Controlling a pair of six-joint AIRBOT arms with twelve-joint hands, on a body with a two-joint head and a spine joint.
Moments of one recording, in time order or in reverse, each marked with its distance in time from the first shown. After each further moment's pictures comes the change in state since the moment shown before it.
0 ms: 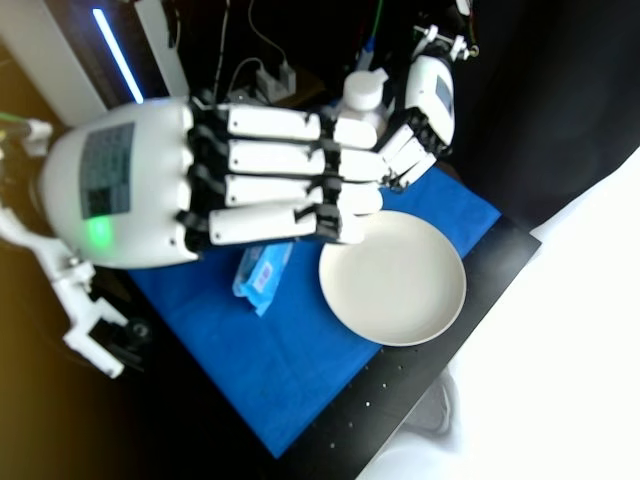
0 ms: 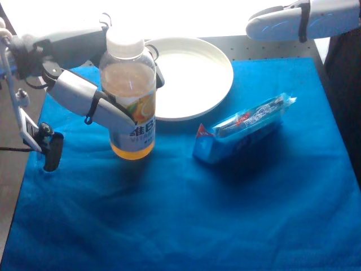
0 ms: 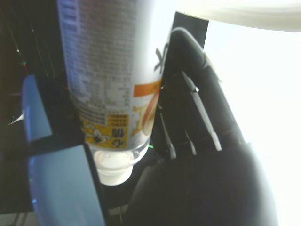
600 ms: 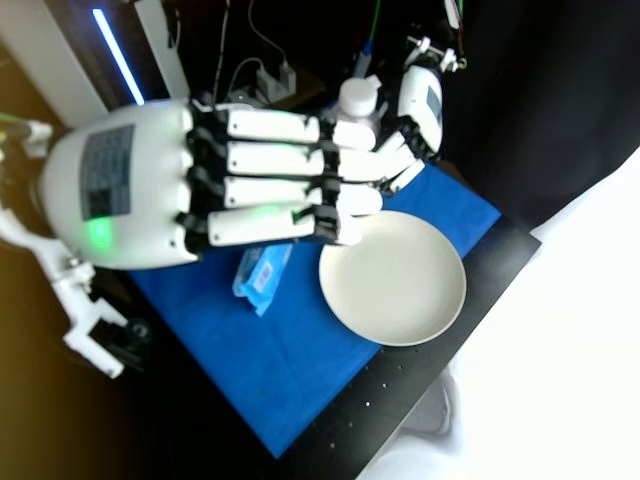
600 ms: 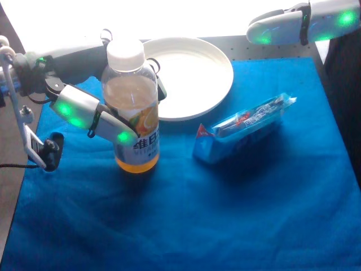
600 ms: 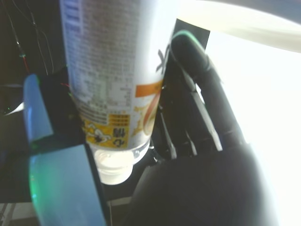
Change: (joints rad) left arm 0.062 -0.011 -0.013 -0.066 -0.035 0.005; right arm -0.006 0.000 0.000 0.002 0.000 0.000
